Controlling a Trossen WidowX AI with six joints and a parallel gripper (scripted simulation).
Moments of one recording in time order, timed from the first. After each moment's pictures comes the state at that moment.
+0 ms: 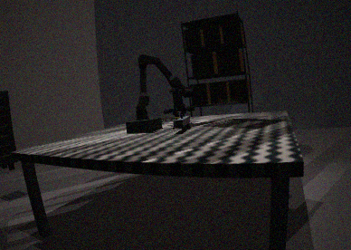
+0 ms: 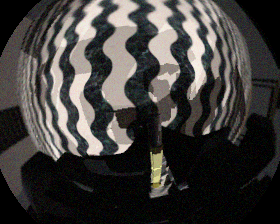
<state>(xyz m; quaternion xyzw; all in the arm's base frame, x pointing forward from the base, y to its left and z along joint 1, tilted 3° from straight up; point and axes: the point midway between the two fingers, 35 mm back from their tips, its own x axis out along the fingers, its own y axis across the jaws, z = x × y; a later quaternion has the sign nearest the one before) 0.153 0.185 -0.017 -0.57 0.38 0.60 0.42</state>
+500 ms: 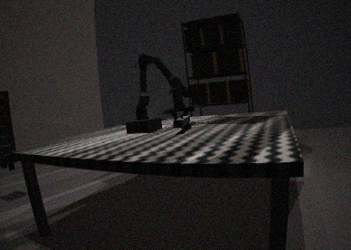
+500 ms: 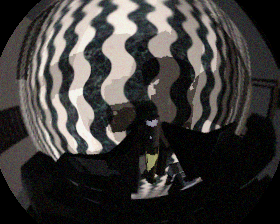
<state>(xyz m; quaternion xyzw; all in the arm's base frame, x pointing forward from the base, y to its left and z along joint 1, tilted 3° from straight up) 0.154 0.186 -0.017 -0.57 0.38 0.60 0.42</state>
